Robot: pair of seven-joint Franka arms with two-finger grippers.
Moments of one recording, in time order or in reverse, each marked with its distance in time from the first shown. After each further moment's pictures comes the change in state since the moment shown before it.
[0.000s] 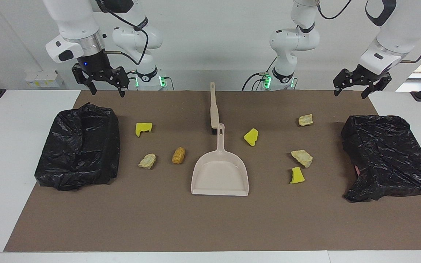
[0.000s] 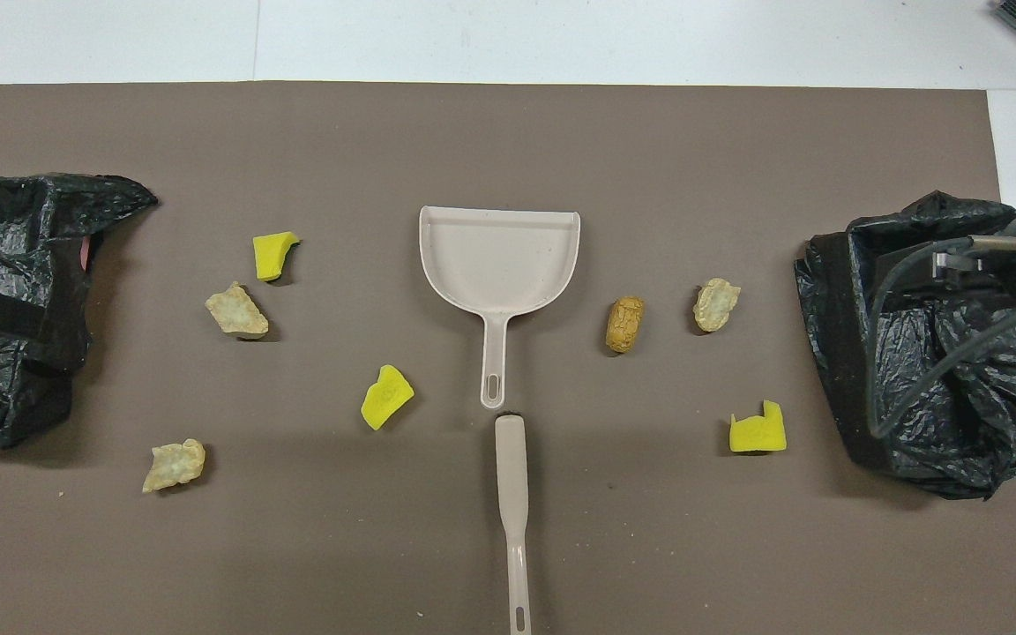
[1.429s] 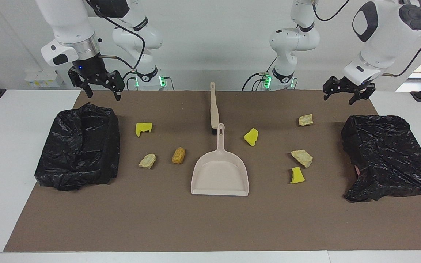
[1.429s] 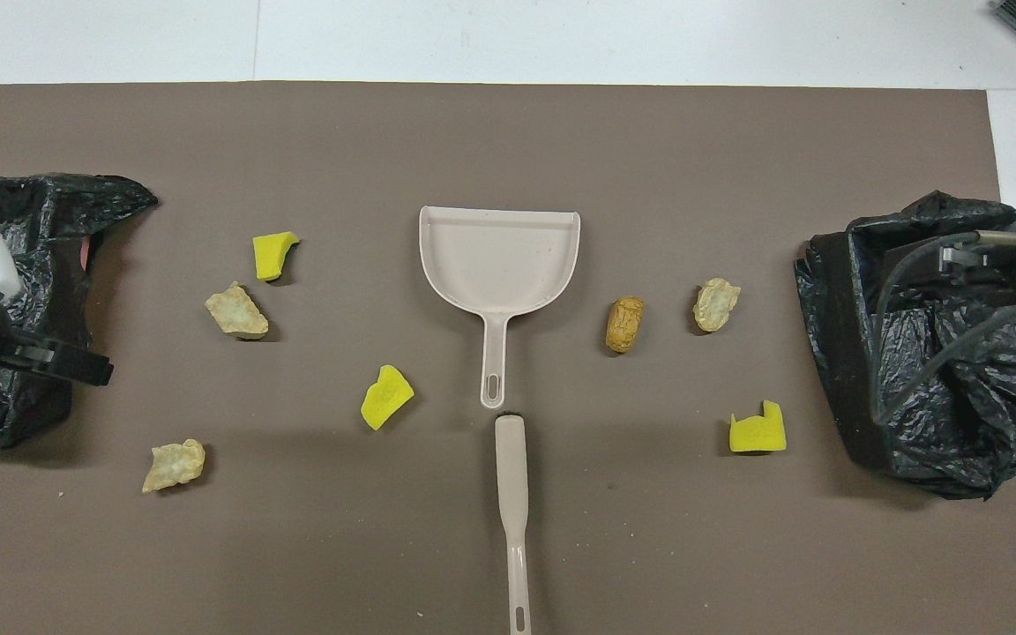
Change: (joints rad) left arm -0.011 -0.078 -0.007 -0.302 -0.014 0.181 0.102; right arm -0.025 -0.002 0.009 -0.033 0.000 0.040 0.000
